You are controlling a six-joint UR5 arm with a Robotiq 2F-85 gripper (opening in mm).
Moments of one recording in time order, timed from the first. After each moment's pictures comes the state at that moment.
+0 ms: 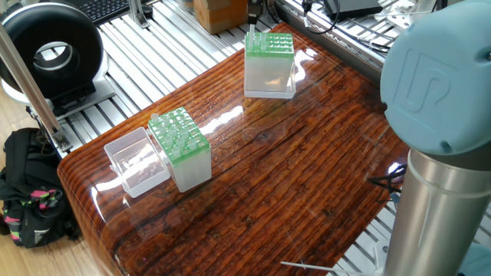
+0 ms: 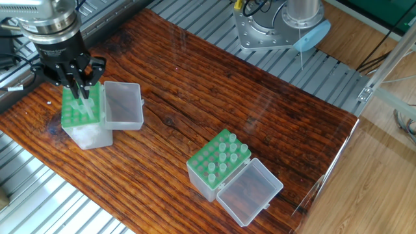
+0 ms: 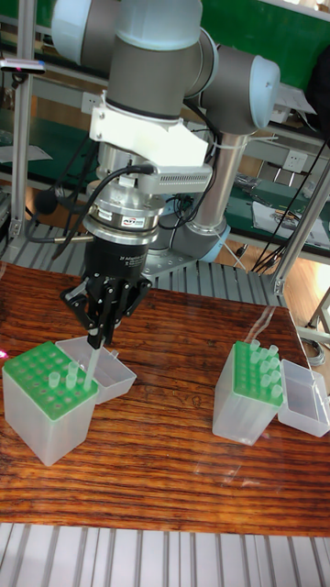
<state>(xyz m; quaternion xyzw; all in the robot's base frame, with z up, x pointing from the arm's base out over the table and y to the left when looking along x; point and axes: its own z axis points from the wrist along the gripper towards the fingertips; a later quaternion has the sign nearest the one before) 0.651 -0.086 0.222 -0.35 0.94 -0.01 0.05</state>
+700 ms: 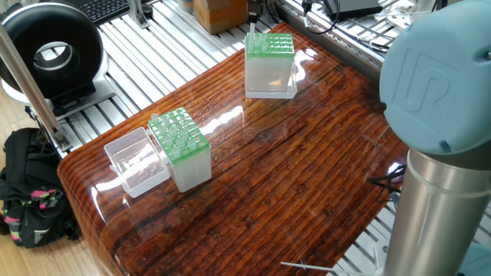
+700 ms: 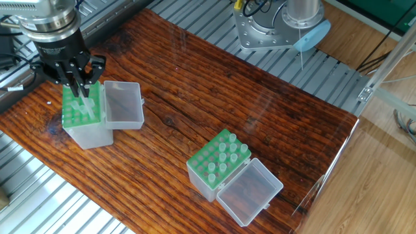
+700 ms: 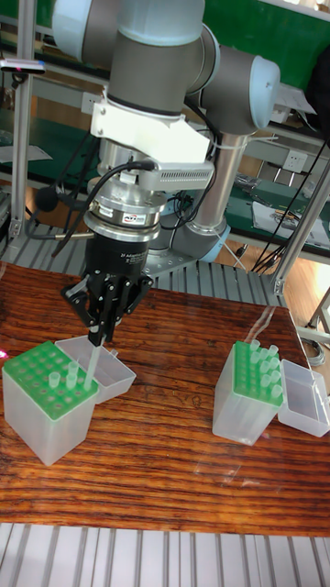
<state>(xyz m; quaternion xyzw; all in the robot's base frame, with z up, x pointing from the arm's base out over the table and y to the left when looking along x) 0.650 -0.086 0.226 -0.35 0.94 -0.01 0.04</state>
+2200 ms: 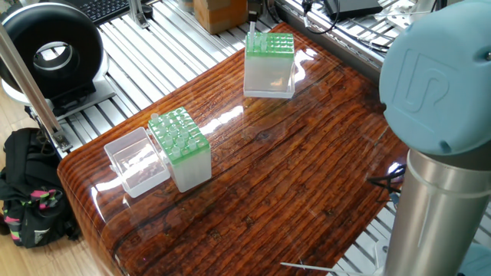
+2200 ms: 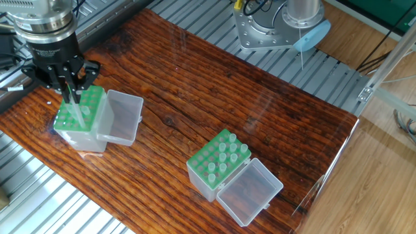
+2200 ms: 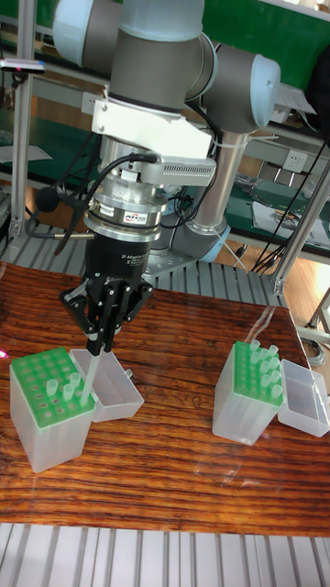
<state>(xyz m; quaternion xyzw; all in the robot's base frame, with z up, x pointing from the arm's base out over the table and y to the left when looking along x) 0.672 -0.083 0.229 -0.35 0.93 -0.02 0.08</state>
